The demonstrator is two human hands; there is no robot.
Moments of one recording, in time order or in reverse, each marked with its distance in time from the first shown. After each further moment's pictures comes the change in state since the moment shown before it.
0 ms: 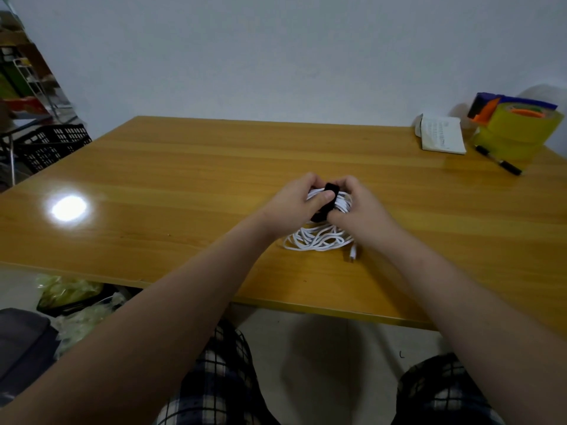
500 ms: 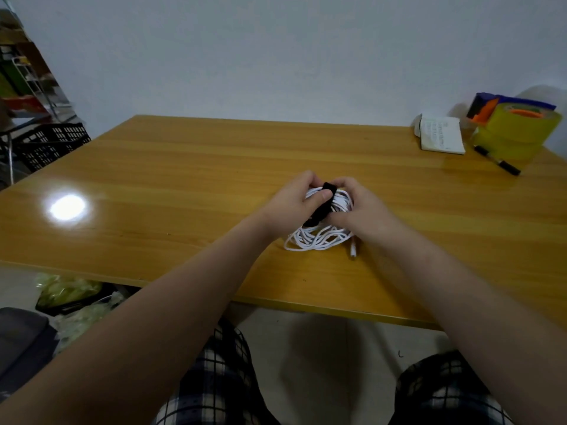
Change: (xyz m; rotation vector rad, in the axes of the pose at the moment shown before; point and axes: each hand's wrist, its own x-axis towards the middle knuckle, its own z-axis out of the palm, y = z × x) left_hand -0.001 -0.003 0.002 -0.066 0.016 -0.021; right_hand -0.003 -0.006 -0.005 0.154 -0.096 0.108
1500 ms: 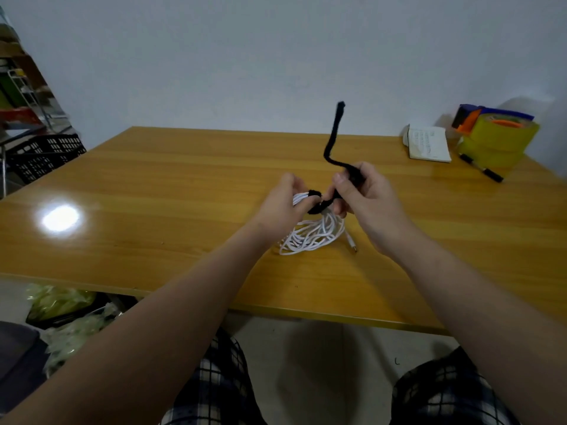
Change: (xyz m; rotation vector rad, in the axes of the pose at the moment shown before) left_hand 0.004 -0.005 0.003 0.029 0.136 -0.032; right_hand -0.017 -0.024 -0.011 0.276 0.129 -0.267
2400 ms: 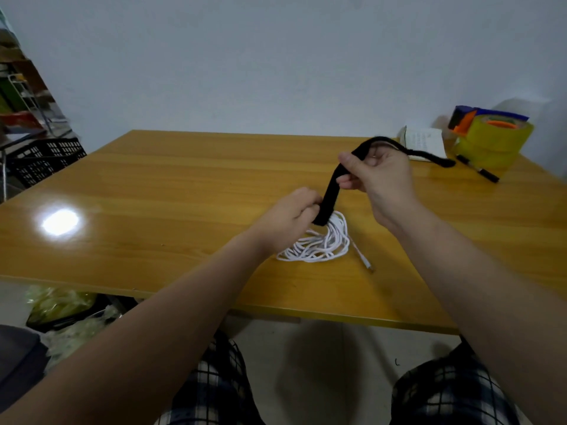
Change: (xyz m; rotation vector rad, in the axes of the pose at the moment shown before) left_hand -0.011 0.006 0.001 0.107 -0.188 0.209; right_hand 0.029 -0.011 -0.011 0.071 0.265 -0.012
